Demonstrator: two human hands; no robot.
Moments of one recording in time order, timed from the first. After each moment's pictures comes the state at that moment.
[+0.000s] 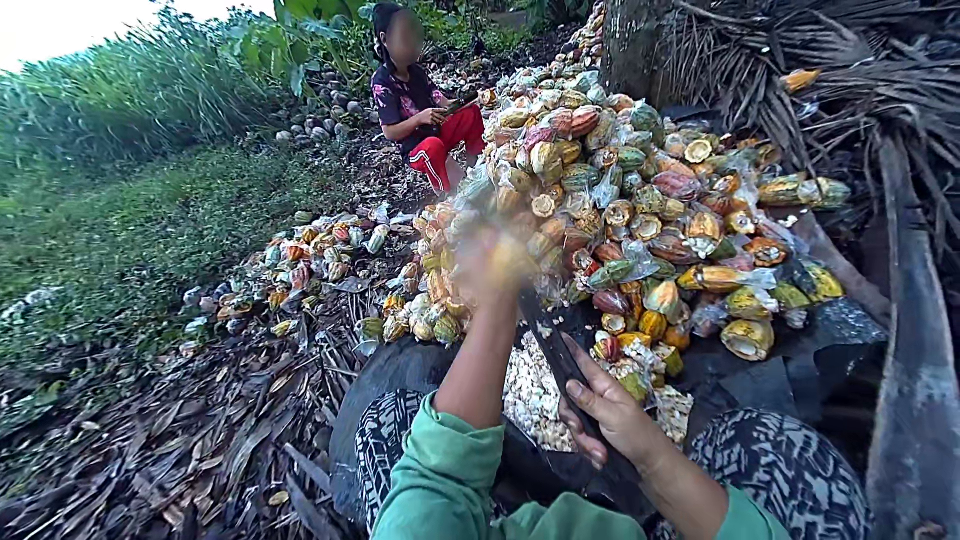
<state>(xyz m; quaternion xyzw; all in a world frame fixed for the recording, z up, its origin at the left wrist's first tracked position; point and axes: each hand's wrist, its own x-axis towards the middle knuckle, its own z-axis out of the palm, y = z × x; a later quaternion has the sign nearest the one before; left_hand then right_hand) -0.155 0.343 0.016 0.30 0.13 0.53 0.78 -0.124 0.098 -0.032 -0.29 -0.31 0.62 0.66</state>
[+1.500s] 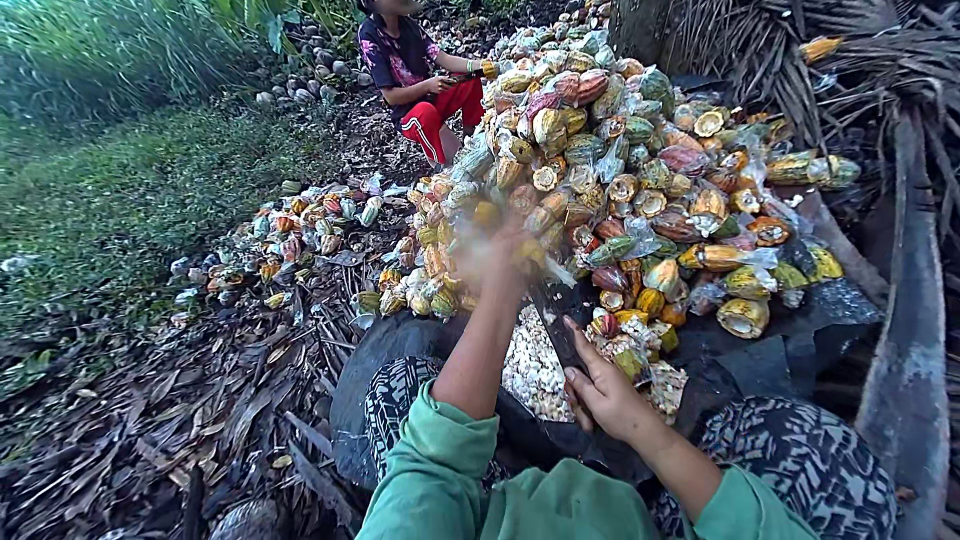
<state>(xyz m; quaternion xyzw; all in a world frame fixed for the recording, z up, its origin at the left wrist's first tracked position) -0.172 0.321 -0.011 0.47 0.24 0.46 0.71 -0.124 0.102 -0.046 -0.57 -0.46 0.48 0.49</state>
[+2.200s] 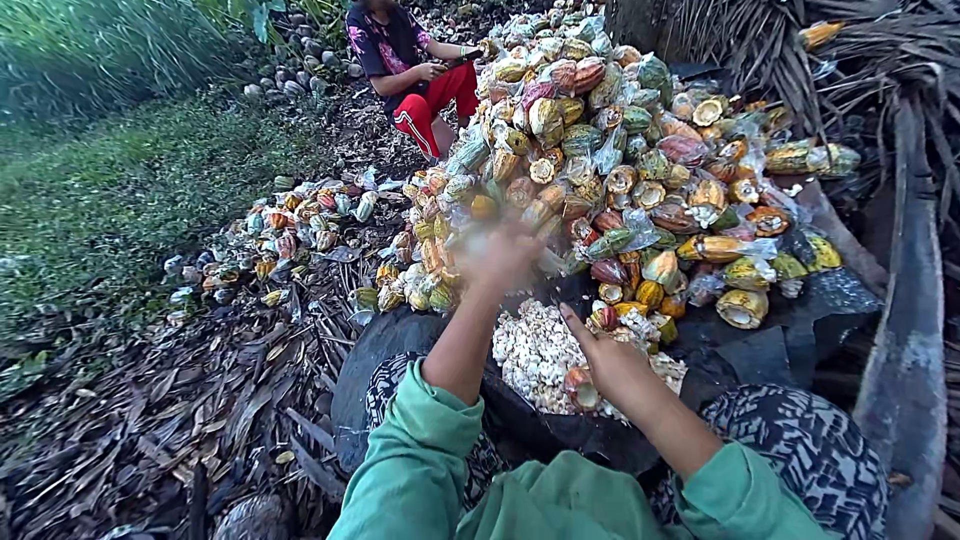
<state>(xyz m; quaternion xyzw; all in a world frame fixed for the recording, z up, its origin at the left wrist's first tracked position) -0.177 0.348 0.008 0.77 0.38 0.20 0.47 -0.108 0.124 -0.027 -0.78 -0.57 0.25 0.07</state>
